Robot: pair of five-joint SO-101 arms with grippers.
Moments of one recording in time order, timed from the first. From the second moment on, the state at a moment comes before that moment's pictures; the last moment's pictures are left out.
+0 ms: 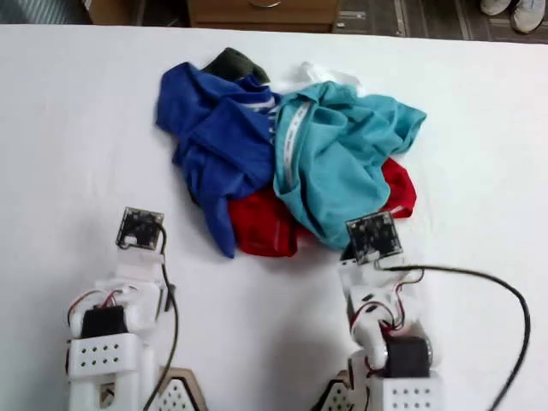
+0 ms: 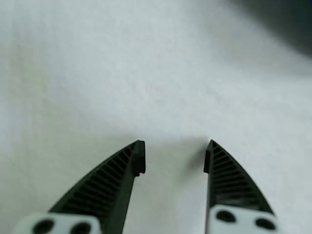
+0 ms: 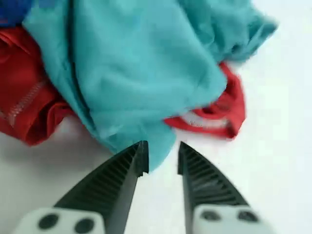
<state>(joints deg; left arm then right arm) -16.6 -75.9 92.2 57.5 -13.9 -5.1 -102.0 87.1 59.1 21.4</state>
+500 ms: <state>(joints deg) -16.6 -75.9 92.2 57.5 -13.9 -5.3 -64.5 28.3 92.9 20.1</state>
